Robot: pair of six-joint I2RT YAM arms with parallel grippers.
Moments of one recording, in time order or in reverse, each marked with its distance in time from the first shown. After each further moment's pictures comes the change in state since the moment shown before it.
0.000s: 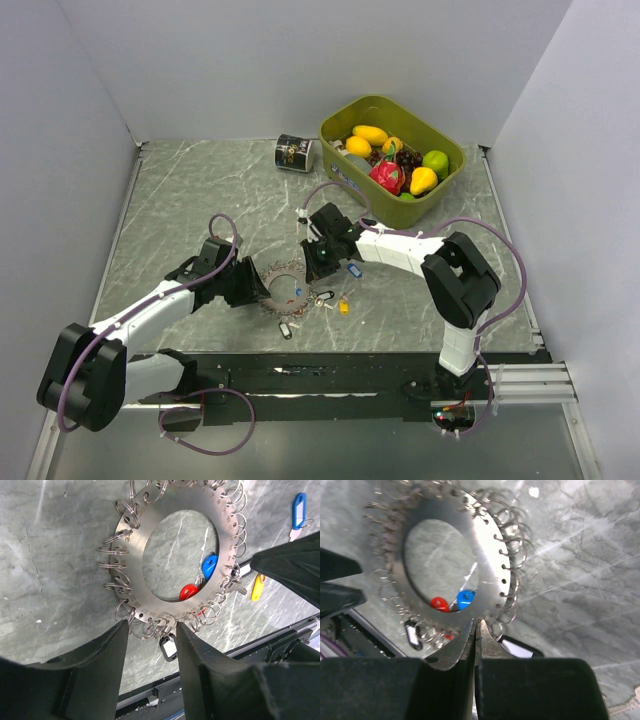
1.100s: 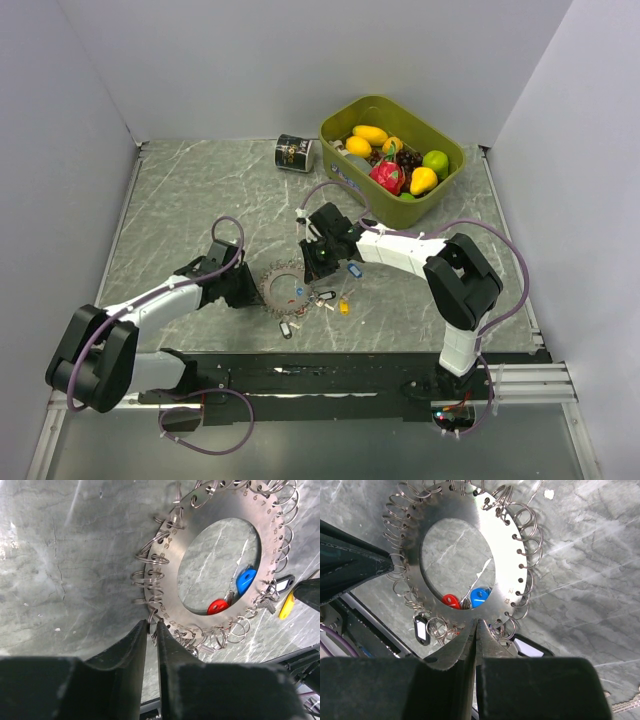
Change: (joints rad) left arm -0.023 0.094 0.000 0.013 -0.088 -0.024; right arm 0.014 -0.025 0.000 -0.001 -0.014 -0.007
